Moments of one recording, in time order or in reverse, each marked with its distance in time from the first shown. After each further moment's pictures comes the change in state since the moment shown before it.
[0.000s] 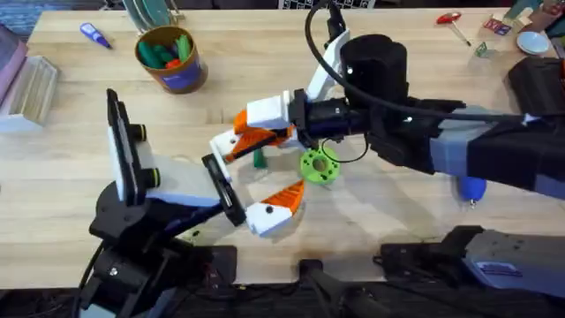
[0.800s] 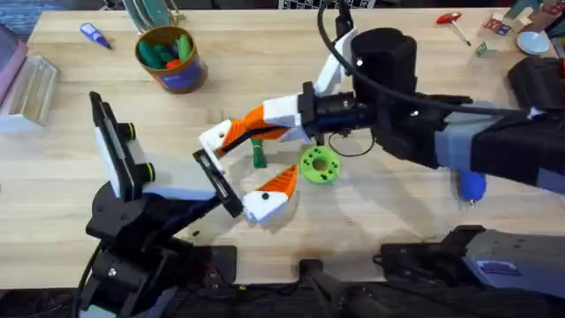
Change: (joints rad) left arm 0.025 -0.002 0.000 -0.001 -0.078 -0.002; right arm -0.048 0.002 0.000 0.001 -0.059 0.042
